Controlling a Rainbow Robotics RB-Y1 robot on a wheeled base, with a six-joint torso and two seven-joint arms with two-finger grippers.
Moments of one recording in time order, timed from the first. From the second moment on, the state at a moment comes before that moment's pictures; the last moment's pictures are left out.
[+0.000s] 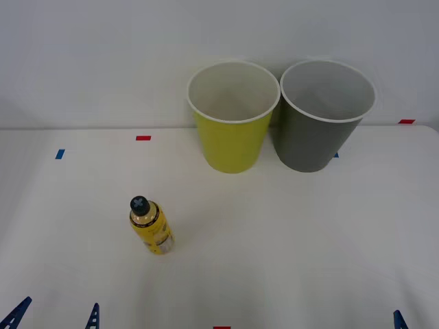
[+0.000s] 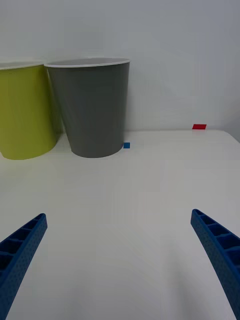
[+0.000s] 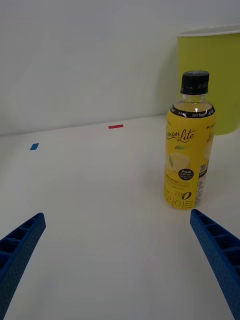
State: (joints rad) right arm 1.18 -0.36 0.06 -2.07 -0.01 -0.70 1.26; left arm 1.13 0.51 -0.30 -2.15 0.41 -0.59 -1.85
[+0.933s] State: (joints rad) right arm 1.18 -0.36 0.06 -2.07 -0.01 -0.70 1.26; left arm 0.95 0.66 -0.37 -1.95 0.37 -0.78 -1.84
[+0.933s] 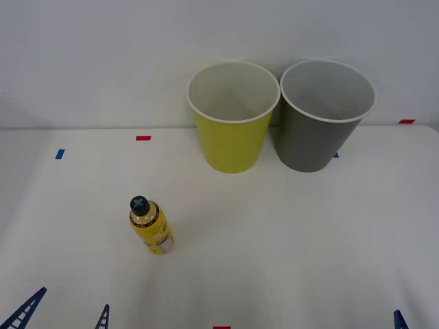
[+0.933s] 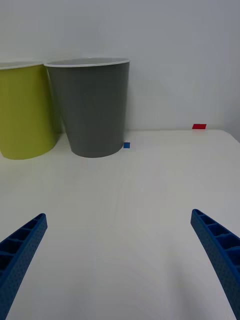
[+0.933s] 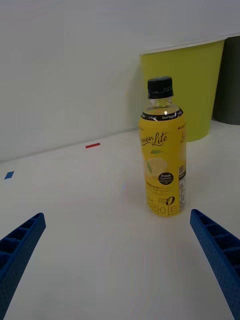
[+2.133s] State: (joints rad) right arm 1.18 -0.36 0.06 -2.07 -0.01 -0.70 1.26; left arm 0.26 0.99 -0.77 -1.65 0.49 -0.89 -1.67
